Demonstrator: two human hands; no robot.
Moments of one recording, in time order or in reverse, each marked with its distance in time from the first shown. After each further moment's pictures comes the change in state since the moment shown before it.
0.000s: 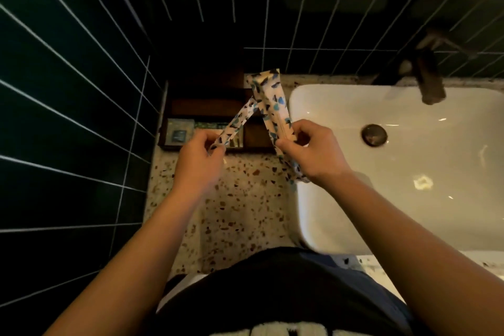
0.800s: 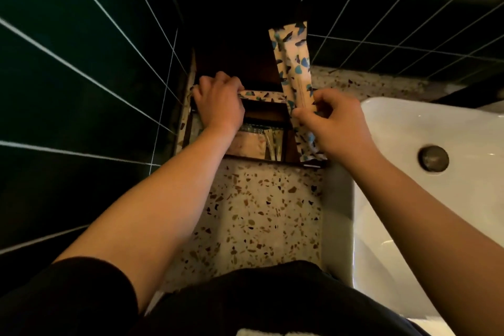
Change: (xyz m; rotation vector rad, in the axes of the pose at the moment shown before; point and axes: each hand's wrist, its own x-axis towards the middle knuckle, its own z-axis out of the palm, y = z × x) left_hand 0.193 -0.034 0.012 0.704 0.250 0.219; right_hand 0.124 -0.032 0.060 -0.052 -0.009 -0.019
